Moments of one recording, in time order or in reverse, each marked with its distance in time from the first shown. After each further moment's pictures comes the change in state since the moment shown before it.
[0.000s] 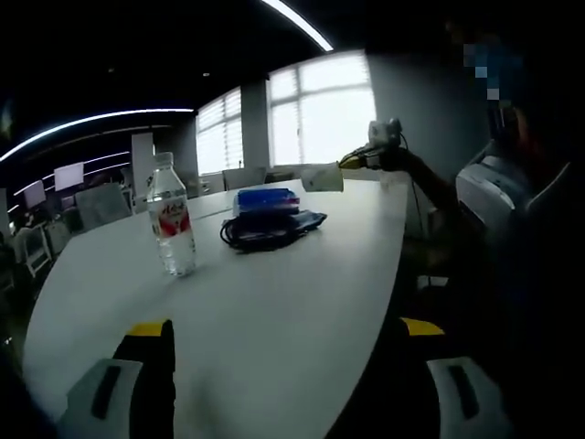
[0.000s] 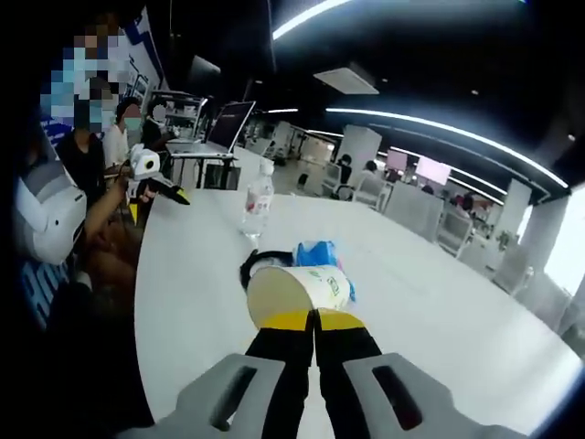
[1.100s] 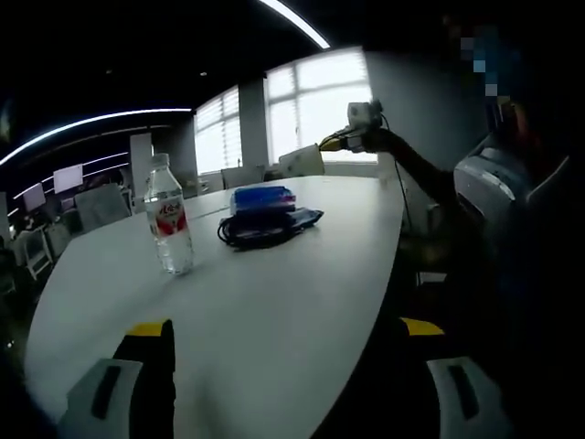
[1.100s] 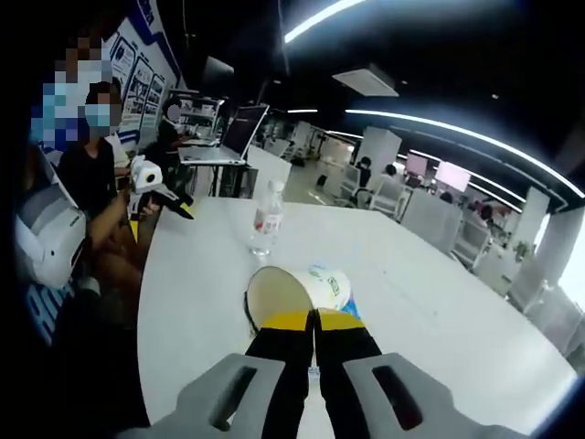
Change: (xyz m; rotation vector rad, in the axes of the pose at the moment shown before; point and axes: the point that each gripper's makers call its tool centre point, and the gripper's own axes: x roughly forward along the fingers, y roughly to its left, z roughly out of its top) left arm -0.003 -0.006 -0.001 0.014 0.013 0.003; right arm 0.035 -0.004 0.045 -0.026 -0.002 0.104
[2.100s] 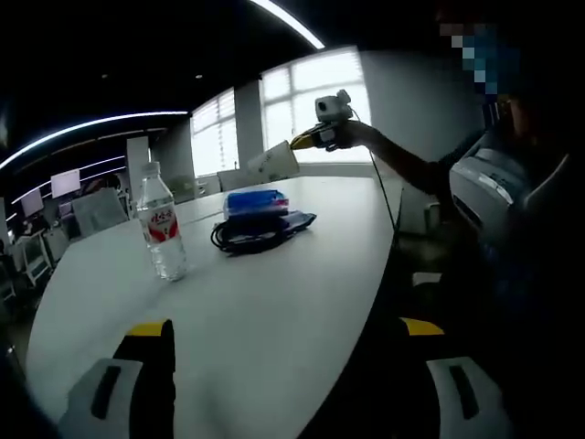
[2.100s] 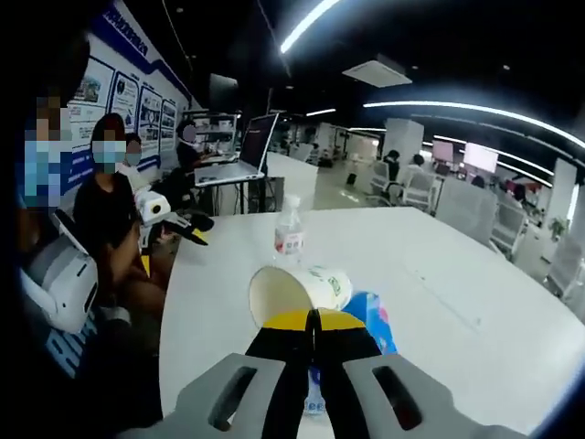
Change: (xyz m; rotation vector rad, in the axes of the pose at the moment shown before) left arm -0.001 -0.012 0.007 0.016 -0.009 -0.011; right arm 0.049 0.007 0.028 0.116 -0.003 0.184
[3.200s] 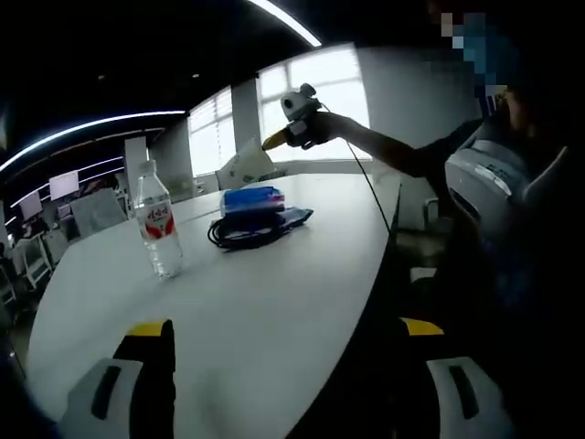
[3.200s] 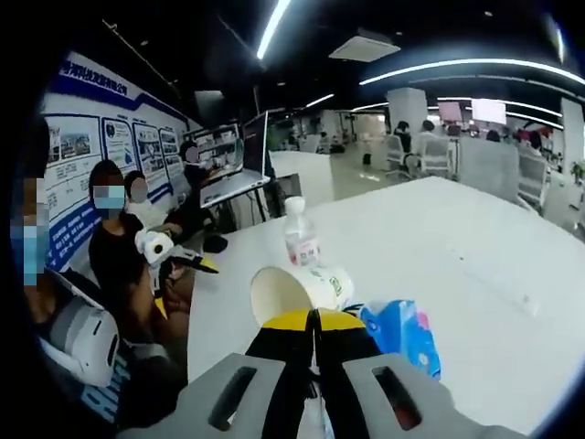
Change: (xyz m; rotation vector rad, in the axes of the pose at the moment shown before) left arm -0.001 -0.004 -0.006 0.016 0.015 -0.001; right arm 0.052 0.000 0.012 0.232 0.046 0.132
